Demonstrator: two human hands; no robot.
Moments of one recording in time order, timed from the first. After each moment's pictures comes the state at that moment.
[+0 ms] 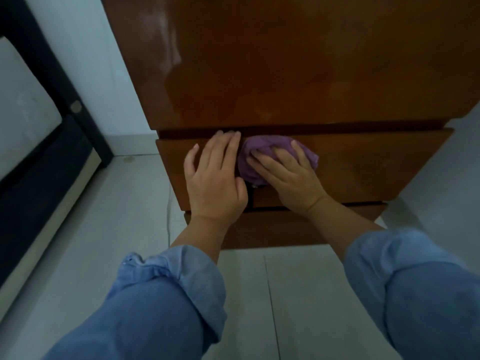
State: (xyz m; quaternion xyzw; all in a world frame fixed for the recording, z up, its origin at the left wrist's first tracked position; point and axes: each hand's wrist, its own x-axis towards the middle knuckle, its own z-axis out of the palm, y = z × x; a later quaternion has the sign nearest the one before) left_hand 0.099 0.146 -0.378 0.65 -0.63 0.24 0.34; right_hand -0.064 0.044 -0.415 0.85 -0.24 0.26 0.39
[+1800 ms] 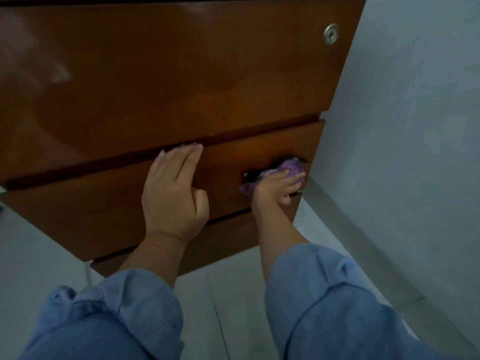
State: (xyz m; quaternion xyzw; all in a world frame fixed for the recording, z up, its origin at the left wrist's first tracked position) left_hand 0.018 0.102 -0.370 0.55 -0.74 0.15 0.37; right_hand -0.131 0.015 -0.421 0.12 -0.76 0.56 -0.31
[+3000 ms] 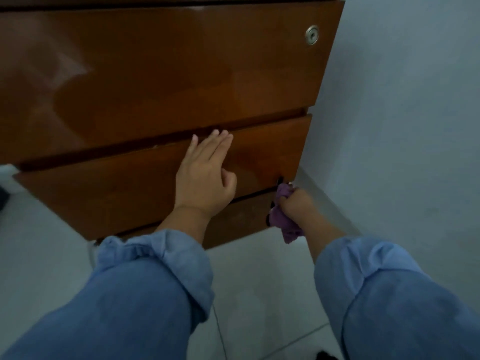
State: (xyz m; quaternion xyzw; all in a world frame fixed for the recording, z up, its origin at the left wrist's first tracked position) left_hand -0.033 0.102 -0.360 0.53 -0.78 0.10 0.32; right_hand -0.238 0.059 -0.459 0.51 -0.78 0.20 -0.30
